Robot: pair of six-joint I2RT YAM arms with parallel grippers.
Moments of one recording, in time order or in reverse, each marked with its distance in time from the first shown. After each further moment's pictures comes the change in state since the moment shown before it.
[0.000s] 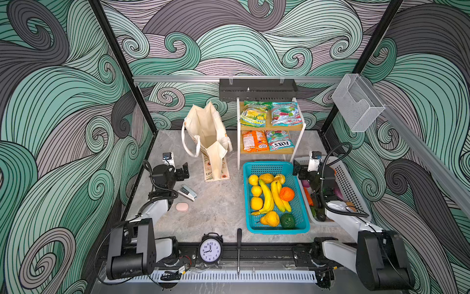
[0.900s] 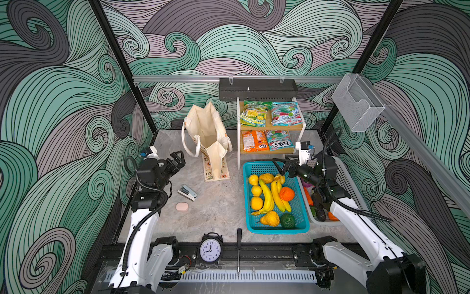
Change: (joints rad) left arm -0.025 -0.332 0.370 -0.670 0.069 -0.594; right arm 0.197 -0.108 0.277 -0.387 -0.521 0.278
